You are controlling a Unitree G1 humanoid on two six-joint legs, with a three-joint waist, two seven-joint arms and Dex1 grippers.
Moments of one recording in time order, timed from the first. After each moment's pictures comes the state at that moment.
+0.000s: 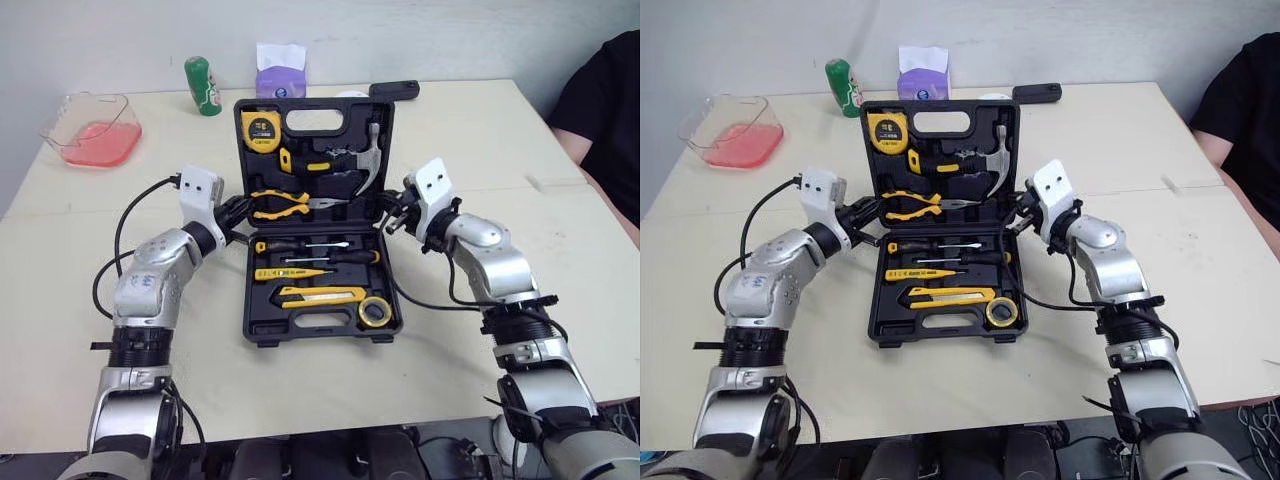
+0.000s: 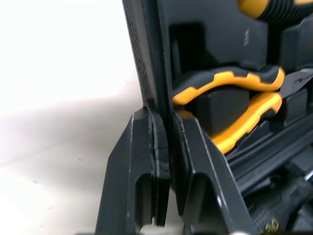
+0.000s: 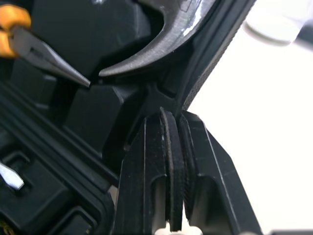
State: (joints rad) left arm -0.59 0.42 0.12 0.13 -0.29 0.43 -0.37; right arm -0.75 -0.42 0.10 0.37 0.12 0.14 0.56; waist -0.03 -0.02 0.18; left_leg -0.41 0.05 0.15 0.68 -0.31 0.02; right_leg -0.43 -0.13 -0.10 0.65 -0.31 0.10
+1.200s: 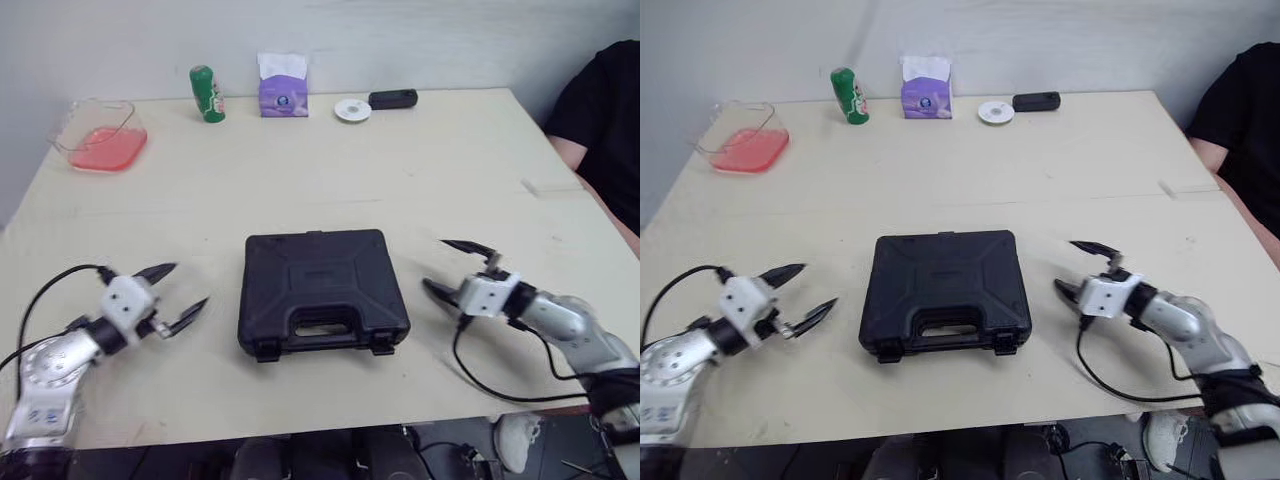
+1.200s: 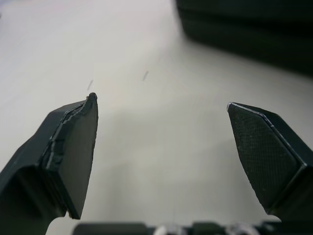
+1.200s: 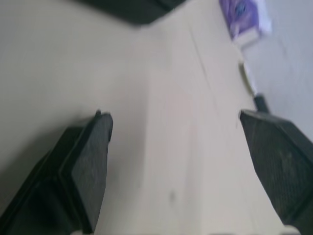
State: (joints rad) left arm 0.06 0.72 0.32 0.04 -0.29 -0.12 -0.69; right arm -0.35 -0.86 0.16 0.52 -0.10 -0.77 0.51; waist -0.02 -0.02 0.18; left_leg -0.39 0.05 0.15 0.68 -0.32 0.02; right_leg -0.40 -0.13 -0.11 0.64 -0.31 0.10
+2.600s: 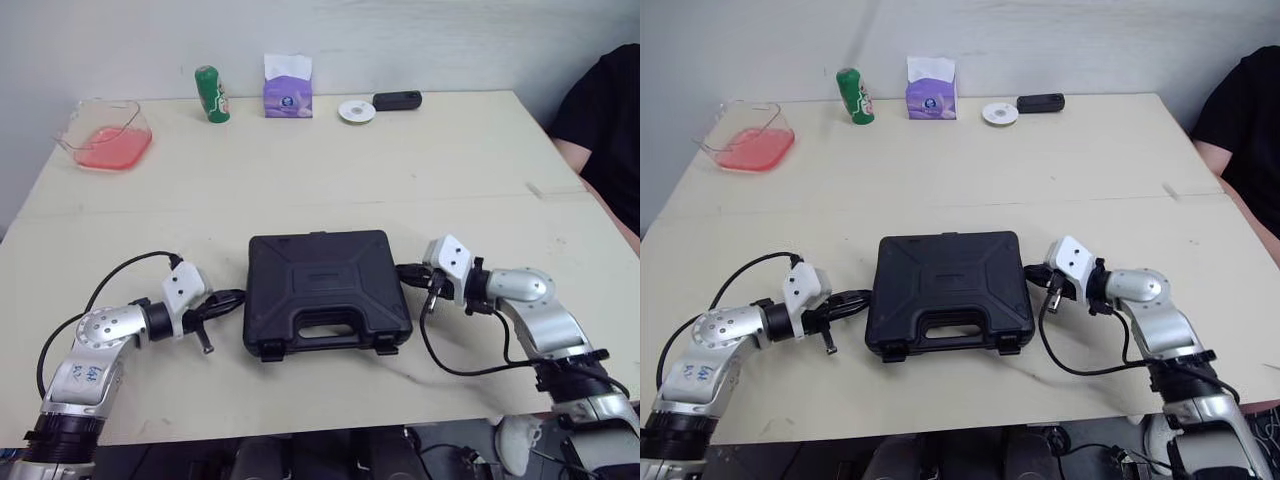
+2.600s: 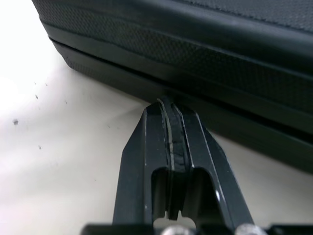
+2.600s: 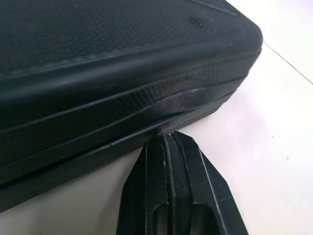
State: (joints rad) left arm -0.10 0.69 0.09 -0.09 -0.31 0.20 -0.89; right arm -0.48 -0.64 0.14 0.24 0.18 0.06 0.99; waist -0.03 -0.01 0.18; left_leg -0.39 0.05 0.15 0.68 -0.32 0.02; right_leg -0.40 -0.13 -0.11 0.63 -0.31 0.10
